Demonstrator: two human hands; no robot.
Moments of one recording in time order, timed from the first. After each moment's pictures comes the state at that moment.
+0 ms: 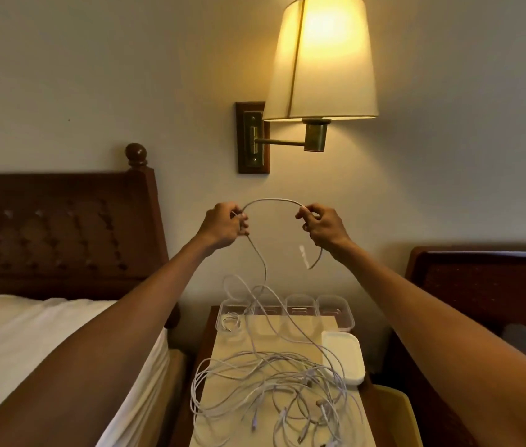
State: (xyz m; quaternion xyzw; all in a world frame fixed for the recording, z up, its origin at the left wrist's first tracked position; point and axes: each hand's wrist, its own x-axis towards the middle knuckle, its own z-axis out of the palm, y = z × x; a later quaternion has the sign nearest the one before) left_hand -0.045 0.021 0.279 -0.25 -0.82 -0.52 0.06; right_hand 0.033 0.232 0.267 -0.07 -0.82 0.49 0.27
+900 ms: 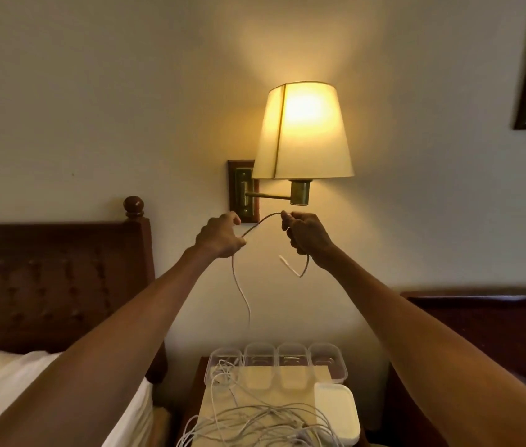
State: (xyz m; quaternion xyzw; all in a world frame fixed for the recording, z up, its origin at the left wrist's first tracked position) left_hand -0.044 0.036 0.364 -0.27 -0.91 -0.27 0.15; right_hand 0.057 0.215 0.365 0.03 -0.78 0.57 0.25
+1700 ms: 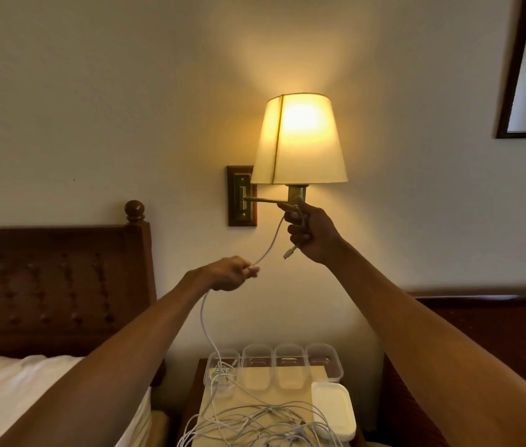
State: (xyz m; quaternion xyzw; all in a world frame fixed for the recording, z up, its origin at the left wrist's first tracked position) left_hand -0.013 0.027 0.326 -0.34 -0.91 -0.23 -0.08; right_hand 0.083 0.213 0.384 0.07 -0.51 0.86 0.09
